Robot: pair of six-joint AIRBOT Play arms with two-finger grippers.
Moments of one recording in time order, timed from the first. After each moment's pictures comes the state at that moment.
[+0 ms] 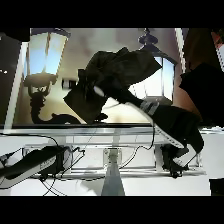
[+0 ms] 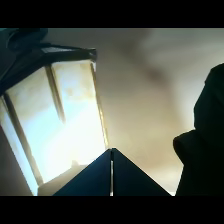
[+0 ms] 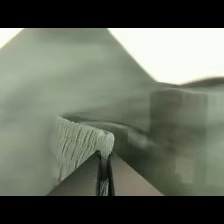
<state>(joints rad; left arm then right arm) -0.09 -1.14 1.77 1.59 -1.26 -1.22 0.85 -1.78 1.65 -1.54 0.75 0.95</state>
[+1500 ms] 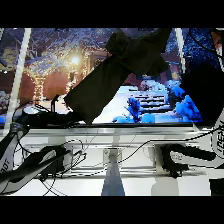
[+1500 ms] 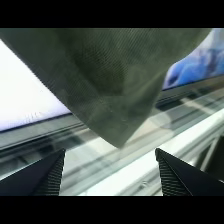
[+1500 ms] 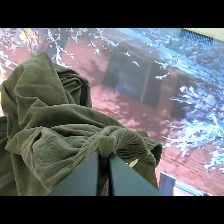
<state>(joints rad) 0.16 -1.06 0.30 0.67 -1.15 -1.02 0.15 -1.38 1.80 -1.54 1.03 1.38</state>
